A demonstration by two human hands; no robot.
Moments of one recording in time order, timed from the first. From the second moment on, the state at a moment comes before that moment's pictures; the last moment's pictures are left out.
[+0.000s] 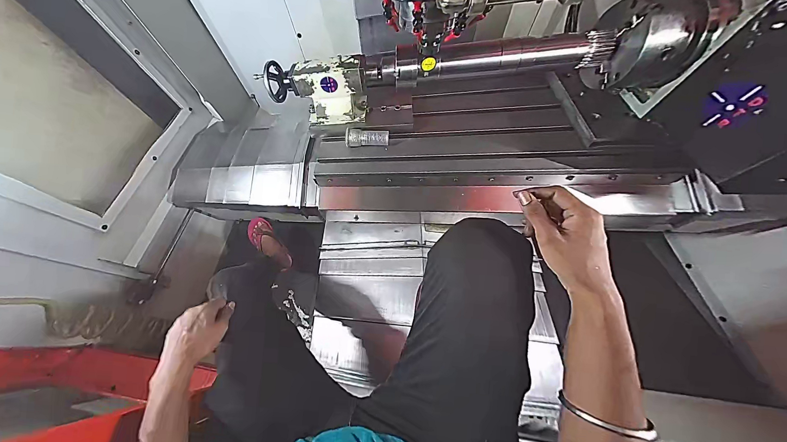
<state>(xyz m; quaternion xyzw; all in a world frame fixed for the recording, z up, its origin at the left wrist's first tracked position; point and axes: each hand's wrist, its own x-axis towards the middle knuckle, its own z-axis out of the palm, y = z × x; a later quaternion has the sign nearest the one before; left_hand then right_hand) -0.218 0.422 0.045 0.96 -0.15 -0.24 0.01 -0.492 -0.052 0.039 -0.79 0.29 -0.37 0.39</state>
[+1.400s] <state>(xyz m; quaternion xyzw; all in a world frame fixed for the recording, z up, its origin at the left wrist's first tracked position) -0.073 0.087 0.016 0.71 -0.60 -0.37 0.07 -0.470 -0.016 0.068 -0.94 0.30 -0.08 0.14</state>
